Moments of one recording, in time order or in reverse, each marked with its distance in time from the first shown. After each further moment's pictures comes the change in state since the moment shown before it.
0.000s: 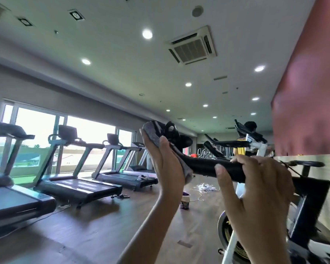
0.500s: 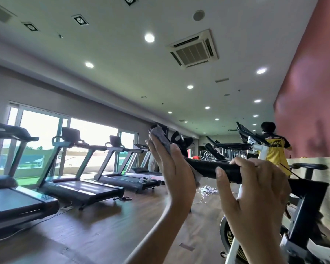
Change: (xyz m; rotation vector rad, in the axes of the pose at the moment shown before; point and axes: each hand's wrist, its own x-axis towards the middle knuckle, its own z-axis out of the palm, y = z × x) left_hand -0.015 0.003 0.002 0.161 -0.016 0.118; right_hand -0.002 0.000 0.002 -0.029 0.042 0.002
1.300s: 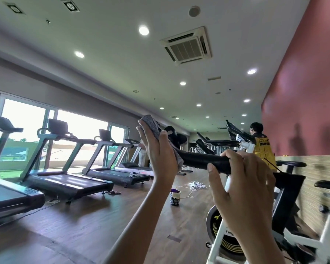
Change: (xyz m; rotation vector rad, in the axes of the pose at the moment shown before) left_hand 0.037 -0.023 -0.004 -0.019 -0.022 -0.072; right_hand 0.002 0.001 -0.015 -0.104 -0.139 -0.059
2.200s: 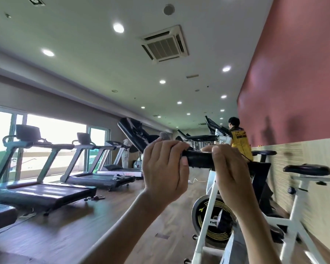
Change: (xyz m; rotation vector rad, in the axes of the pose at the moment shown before) left_hand -0.061 0.017 0.008 0.577 -0.182 1.058; right_hand 0.023 0.039 -0.001 0.580 -0.041 0.010
